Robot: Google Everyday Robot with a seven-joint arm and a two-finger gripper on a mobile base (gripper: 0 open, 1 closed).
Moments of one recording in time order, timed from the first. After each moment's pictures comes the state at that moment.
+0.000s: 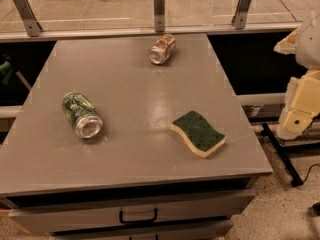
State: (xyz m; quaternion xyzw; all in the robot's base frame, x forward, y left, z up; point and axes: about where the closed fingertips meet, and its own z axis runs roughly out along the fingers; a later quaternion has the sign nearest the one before) arm 0.438 -0.217 0.977 -0.60 0.78 -0.03 0.16
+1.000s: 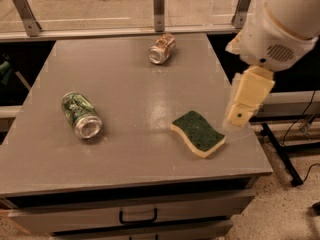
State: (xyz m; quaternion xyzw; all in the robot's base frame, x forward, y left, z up) arm 0.456 -0.139 0.969 -0.62 0.76 0.02 0.19
